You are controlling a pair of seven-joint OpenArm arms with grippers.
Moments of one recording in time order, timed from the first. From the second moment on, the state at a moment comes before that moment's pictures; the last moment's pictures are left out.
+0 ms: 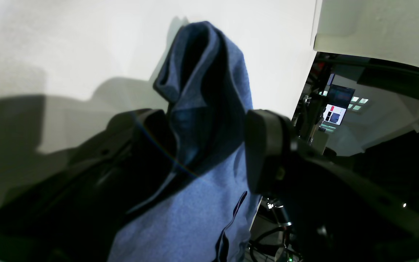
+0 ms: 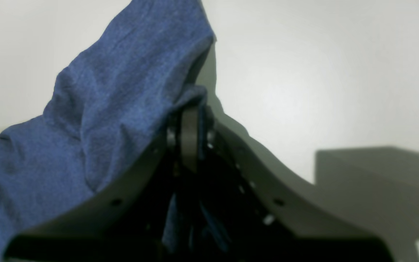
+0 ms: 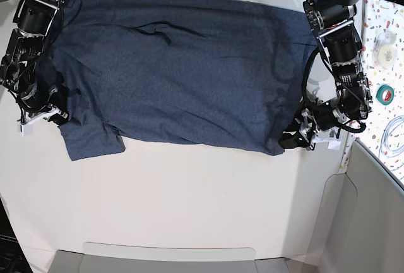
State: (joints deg) left arm -23.9 -14.2 -25.9 49.0 -63.8 -6.8 69.0; right arm 12.3 22.8 24.8 57.4 41.3 24.0 -49.3
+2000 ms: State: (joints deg) left arm -26.3 -16.9 -3.9 49.2 -58.8 -6.8 48.9; right arm 12.2 22.7 24.8 57.9 40.8 24.1 -49.3
